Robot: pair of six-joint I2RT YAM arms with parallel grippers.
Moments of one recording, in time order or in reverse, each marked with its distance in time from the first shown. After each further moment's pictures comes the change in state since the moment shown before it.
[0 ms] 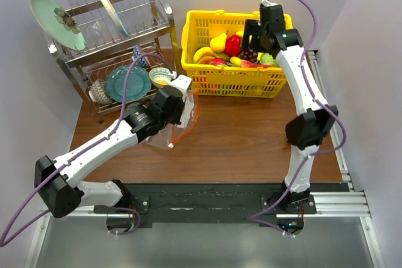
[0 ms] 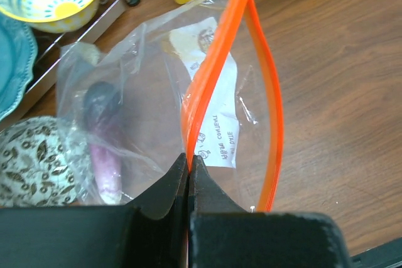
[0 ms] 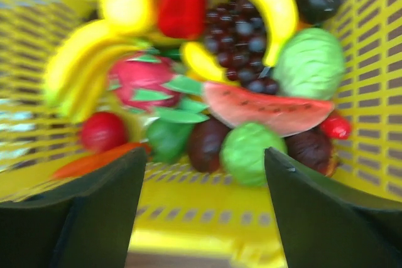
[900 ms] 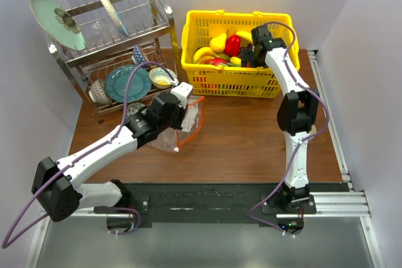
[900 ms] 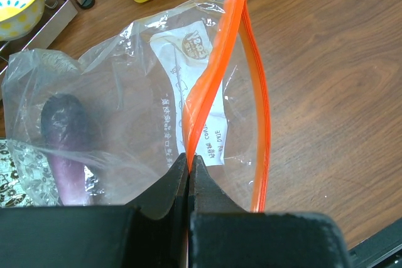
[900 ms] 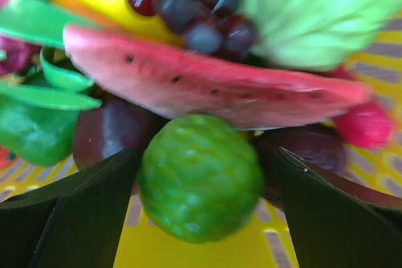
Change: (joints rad) left arm 0.034 -0.035 -0.174 0.211 0.166 0.053; right arm -0.070 0.271 -0.016 -0.133 0.005 -0.093
